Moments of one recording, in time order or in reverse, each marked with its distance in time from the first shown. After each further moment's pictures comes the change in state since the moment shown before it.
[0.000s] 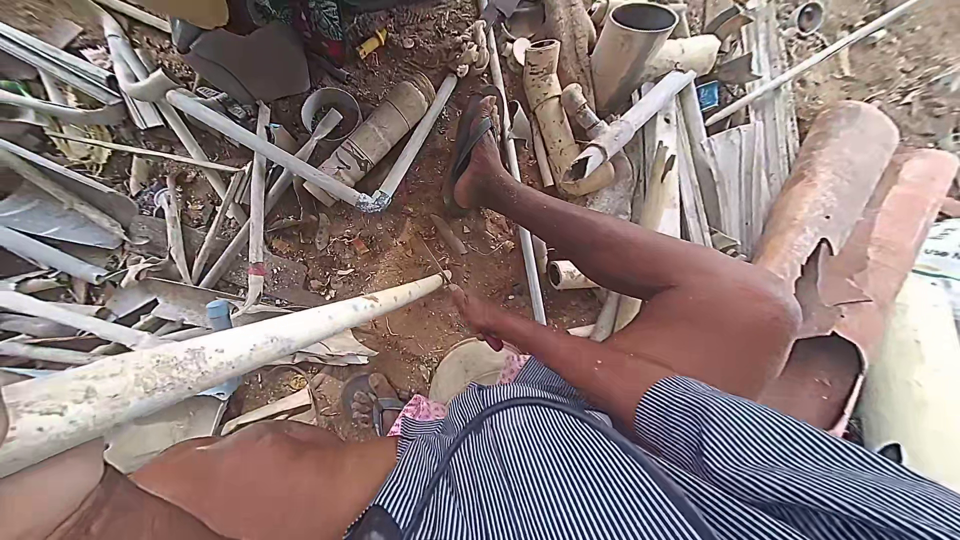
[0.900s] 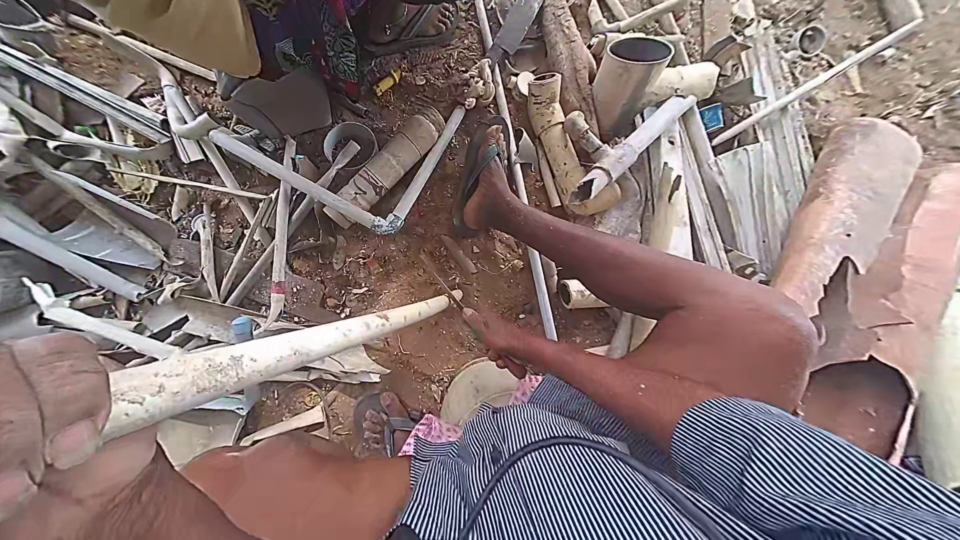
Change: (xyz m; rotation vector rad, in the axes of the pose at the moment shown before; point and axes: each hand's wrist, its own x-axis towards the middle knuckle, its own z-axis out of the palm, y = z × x) left_hand 0.009 -0.022 -0.006 -0.323 0.005 0.207; right_hand 0.021 0.043 0.005 0.221 -0.193 0.093
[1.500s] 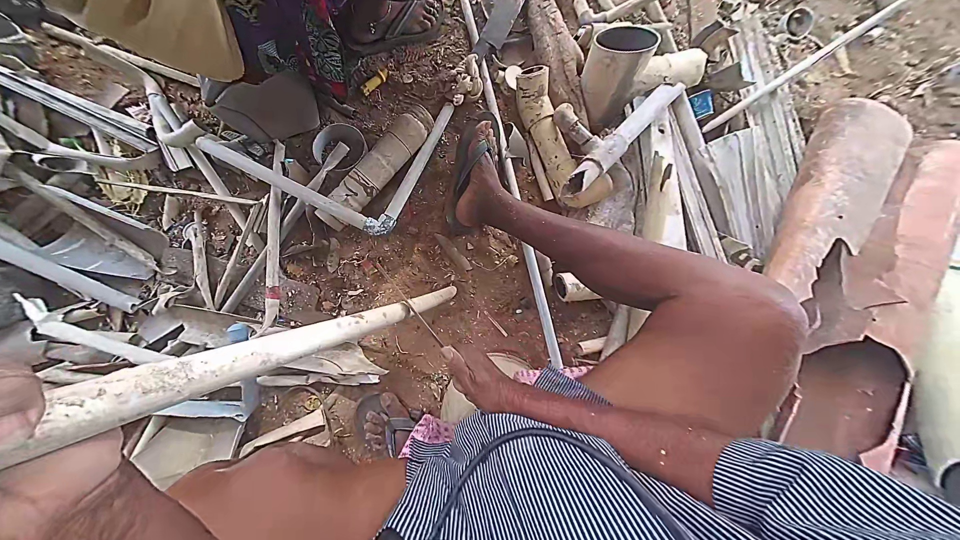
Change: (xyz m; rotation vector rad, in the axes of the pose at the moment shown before) left_hand 0.007 0.000 -0.012 0.167 0.183 -0.097; right_hand -0.051 -0.006 0.055 -0.189 0.111 -0.427
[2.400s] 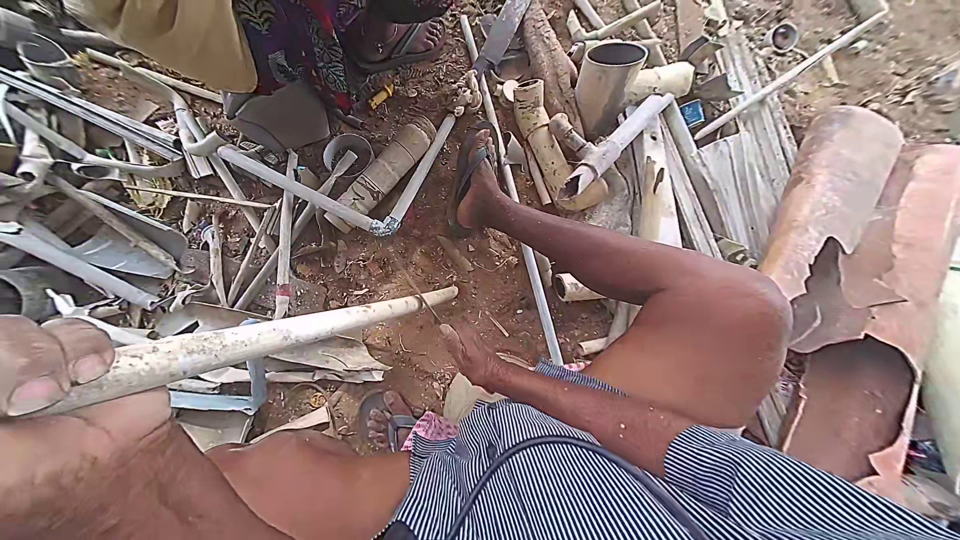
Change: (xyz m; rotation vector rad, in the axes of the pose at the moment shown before) left_hand 0.000 0.033 0.088 -0.097 0.108 0.124; right_hand 0.025 0.026 0.005 0.087 0.056 0.016
